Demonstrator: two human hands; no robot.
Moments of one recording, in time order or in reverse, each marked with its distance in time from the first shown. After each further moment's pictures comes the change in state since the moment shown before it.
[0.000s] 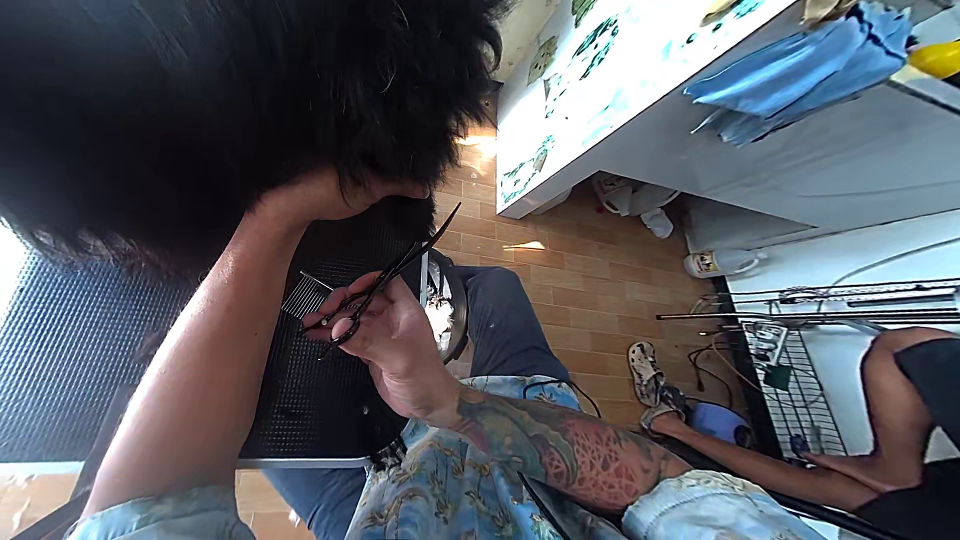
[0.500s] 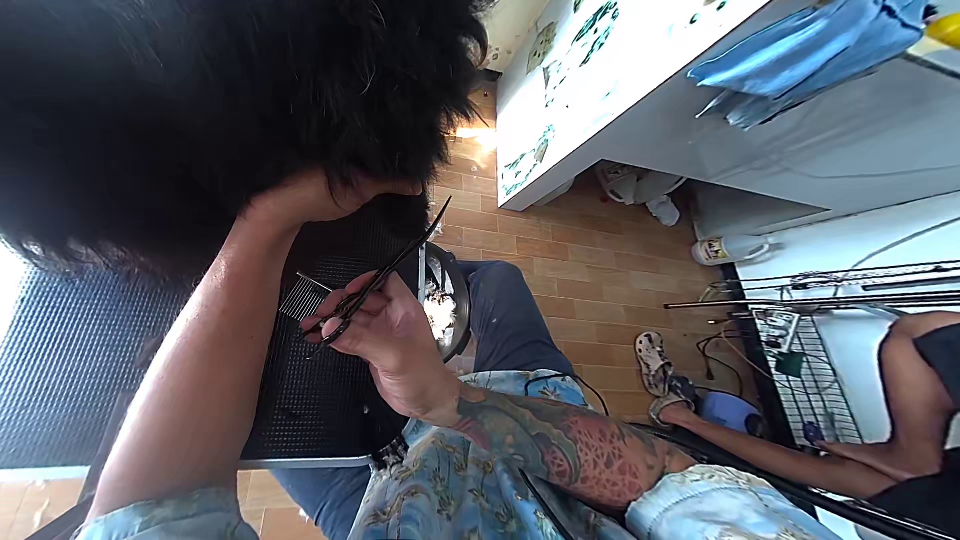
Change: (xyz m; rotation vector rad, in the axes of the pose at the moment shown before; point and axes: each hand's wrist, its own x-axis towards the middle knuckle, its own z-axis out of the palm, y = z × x) left_hand 0.000 -0.003 0.001 -0.020 -0.015 0.032; right_hand 0.000 -0.003 0.003 -0.039 0.053 0.010
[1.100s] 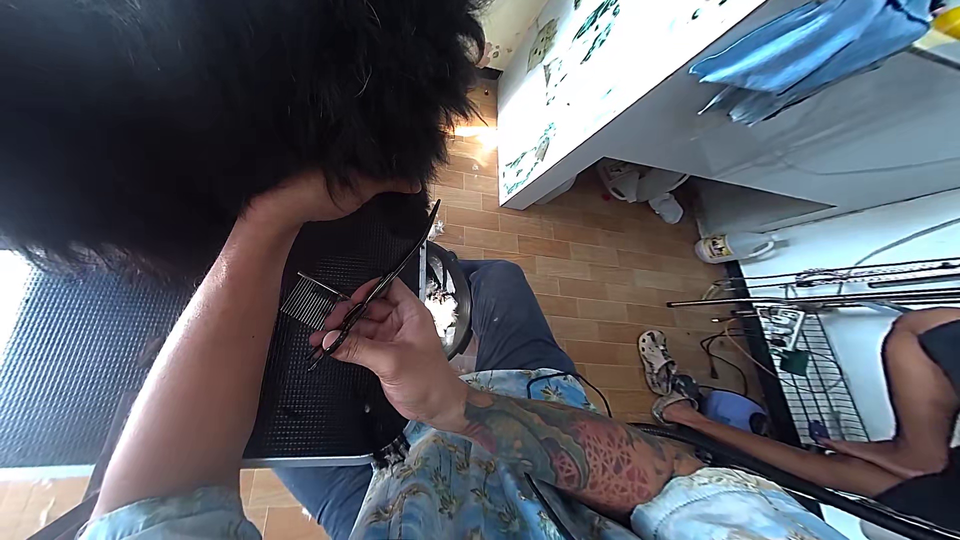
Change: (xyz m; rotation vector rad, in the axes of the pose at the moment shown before) left_hand 0.000 0.003 0.000 -0.003 -0.007 -0.003; right_hand -0.007 -0.007 0.001 -0.132 0.066 0.052
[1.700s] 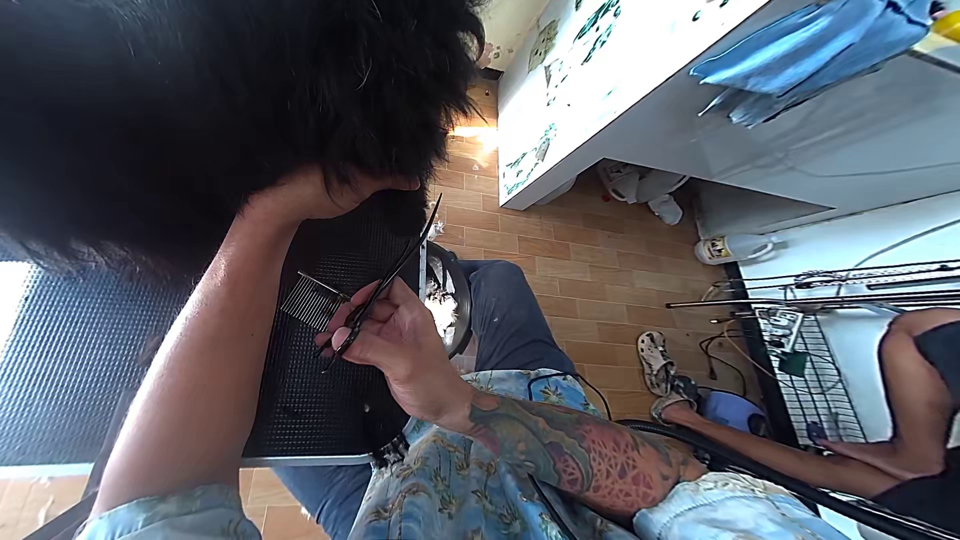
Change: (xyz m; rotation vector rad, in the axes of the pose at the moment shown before) left_hand 0.001 0.000 -0.003 0.014 -0.004 0.027; right_hand -0.001 0.000 -0.009 -0.007 -0.061 -0.003
